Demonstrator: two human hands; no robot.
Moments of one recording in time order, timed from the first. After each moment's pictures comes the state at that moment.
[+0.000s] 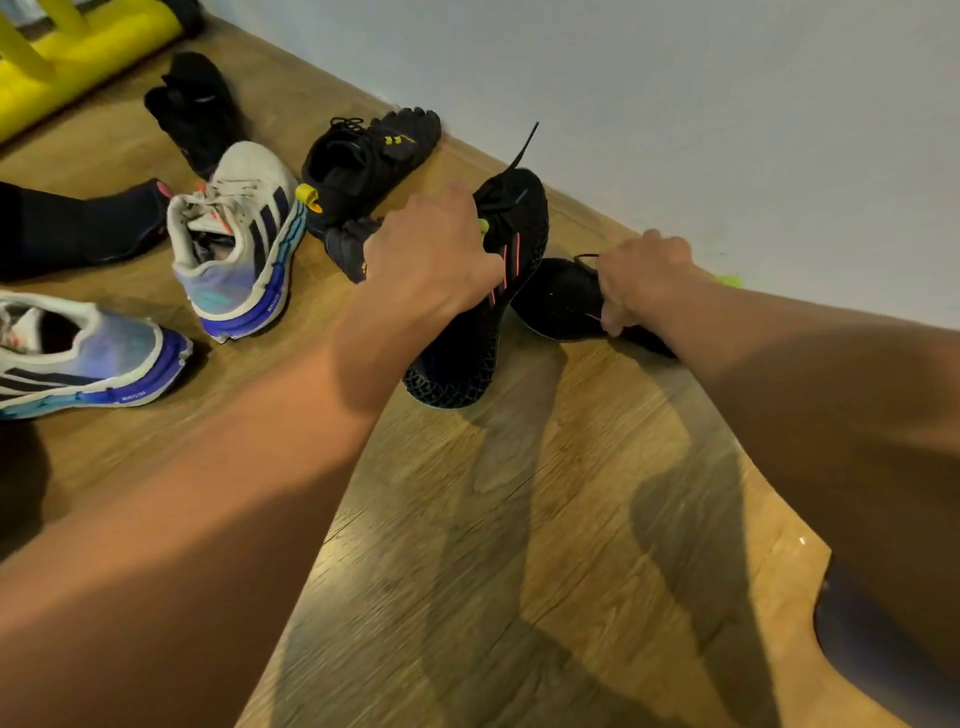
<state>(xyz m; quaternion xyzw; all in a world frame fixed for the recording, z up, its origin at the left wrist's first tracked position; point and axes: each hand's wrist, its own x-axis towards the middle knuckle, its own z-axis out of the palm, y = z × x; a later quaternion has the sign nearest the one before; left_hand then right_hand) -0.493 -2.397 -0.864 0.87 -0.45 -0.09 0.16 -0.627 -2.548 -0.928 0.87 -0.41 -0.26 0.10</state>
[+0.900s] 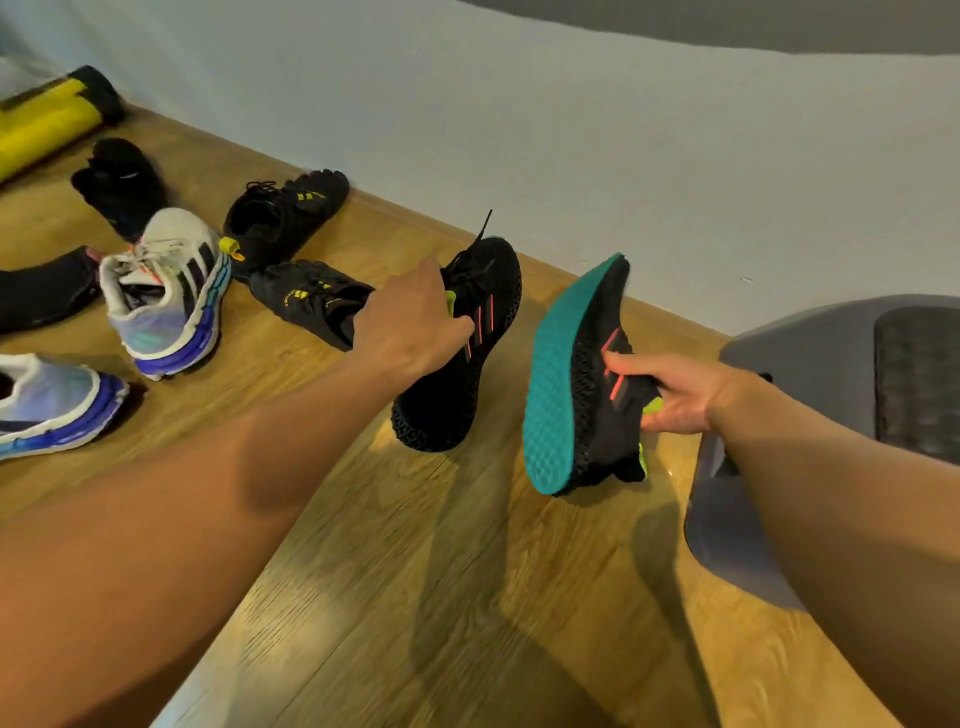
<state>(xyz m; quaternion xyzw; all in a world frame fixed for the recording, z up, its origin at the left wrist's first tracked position) -0.580 -2.379 -0.868 0.83 -0.51 -0.10 0.20 -0.834 -2.488 -0.905 0.40 -0.52 0.03 -0.76</state>
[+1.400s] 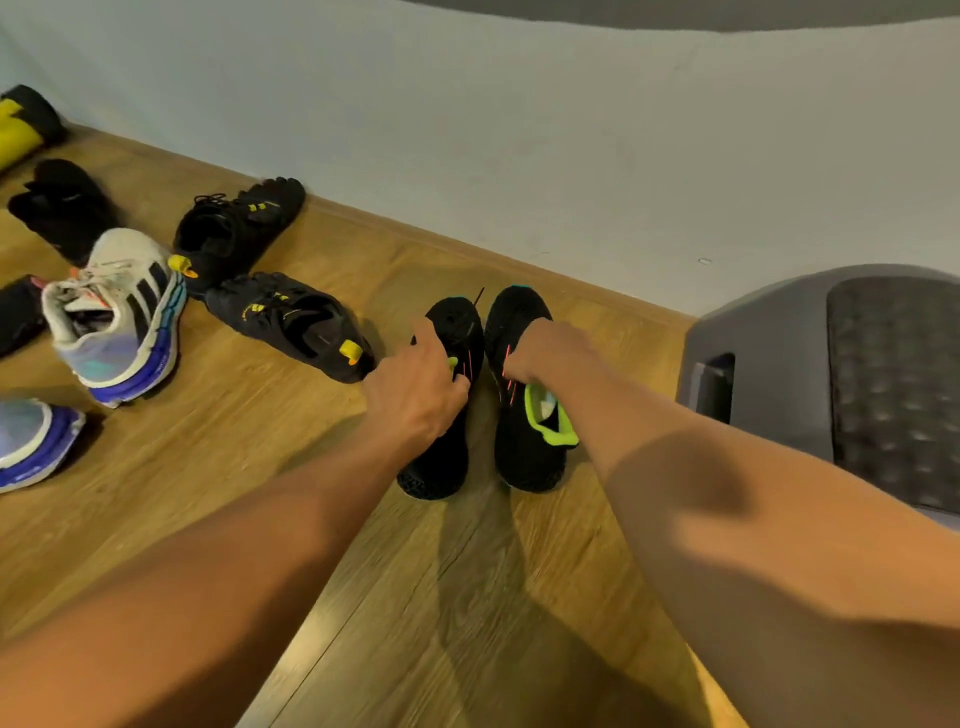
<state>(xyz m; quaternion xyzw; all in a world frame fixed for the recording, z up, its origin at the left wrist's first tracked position) -0.628 -2.375 -0.926 0.85 -0.51 -0.08 0.11 -0.743 -2.474 -0.902 0.75 -0.61 -0.16 -0.21</state>
